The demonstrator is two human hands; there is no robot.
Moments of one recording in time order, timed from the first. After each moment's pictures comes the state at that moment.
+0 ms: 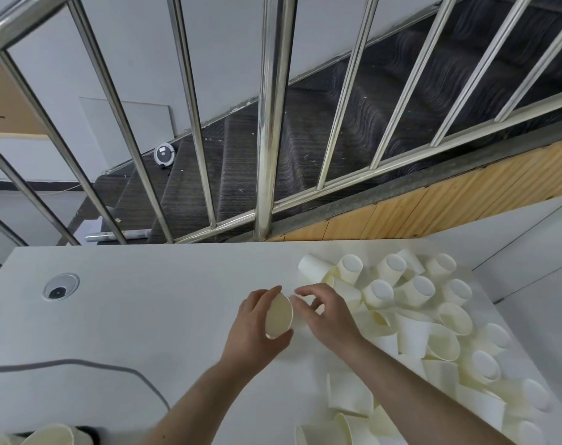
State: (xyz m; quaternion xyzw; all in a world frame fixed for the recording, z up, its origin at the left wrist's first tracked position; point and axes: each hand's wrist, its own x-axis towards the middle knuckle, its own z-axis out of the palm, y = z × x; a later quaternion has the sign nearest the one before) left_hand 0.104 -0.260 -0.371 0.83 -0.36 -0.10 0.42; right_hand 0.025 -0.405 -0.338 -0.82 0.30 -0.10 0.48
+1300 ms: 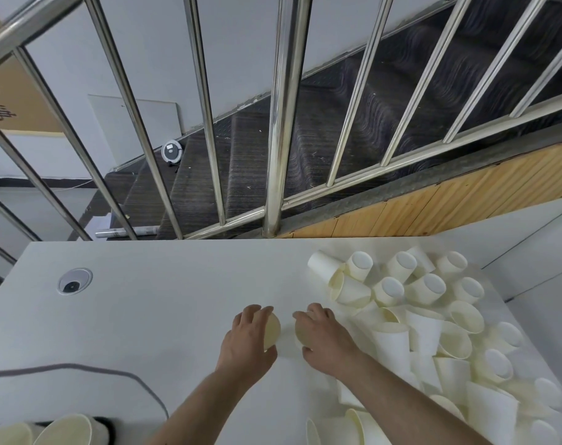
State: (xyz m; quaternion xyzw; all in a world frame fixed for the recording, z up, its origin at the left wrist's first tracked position) left_hand 0.105 -0.230 -0.384 0.90 -0.33 -0.17 0.22; right_hand 0.019 -0.387 -0.376 -0.96 0.17 0.18 0.12
